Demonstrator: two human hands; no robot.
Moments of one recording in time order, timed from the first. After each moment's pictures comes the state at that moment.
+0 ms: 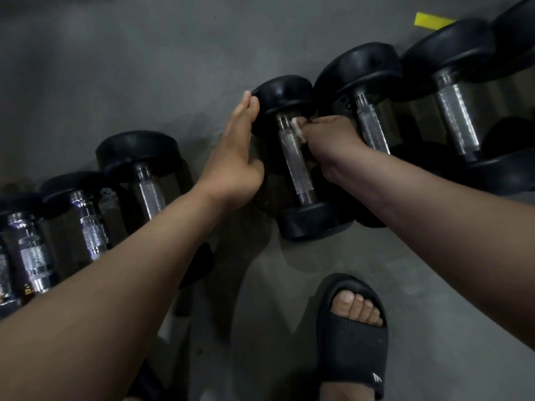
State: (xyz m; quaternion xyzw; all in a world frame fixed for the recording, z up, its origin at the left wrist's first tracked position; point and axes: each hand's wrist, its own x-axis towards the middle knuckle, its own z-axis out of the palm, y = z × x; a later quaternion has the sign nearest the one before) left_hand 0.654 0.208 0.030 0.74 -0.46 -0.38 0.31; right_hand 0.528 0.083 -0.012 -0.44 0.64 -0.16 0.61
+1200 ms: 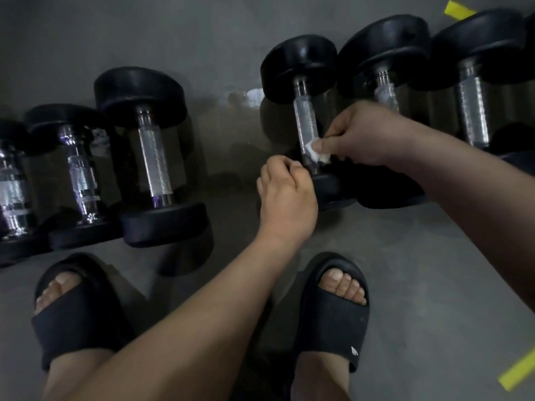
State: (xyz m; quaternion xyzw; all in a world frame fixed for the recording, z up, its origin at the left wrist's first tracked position) left_hand 0.533 0.251 0.021 0.81 -0.17 -0.39 0.40; right_hand 0.482 0.092 0.056 -0.78 0.47 0.18 0.37
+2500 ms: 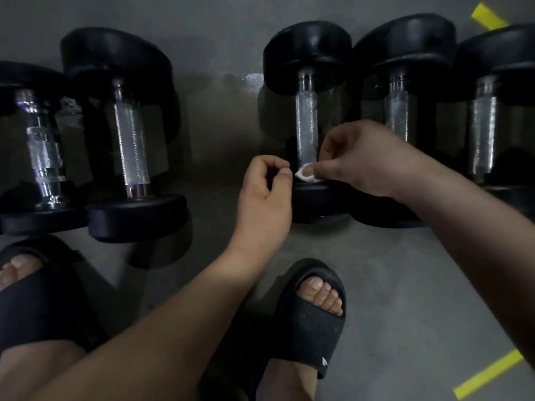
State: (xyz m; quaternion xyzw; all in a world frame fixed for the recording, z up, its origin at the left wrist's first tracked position) left_hand 0.543 0.258 0.015 0.75 -0.07 -0.42 0.51; right_hand 0.480 0.101 0.060 -0.79 0.43 0.21 0.38
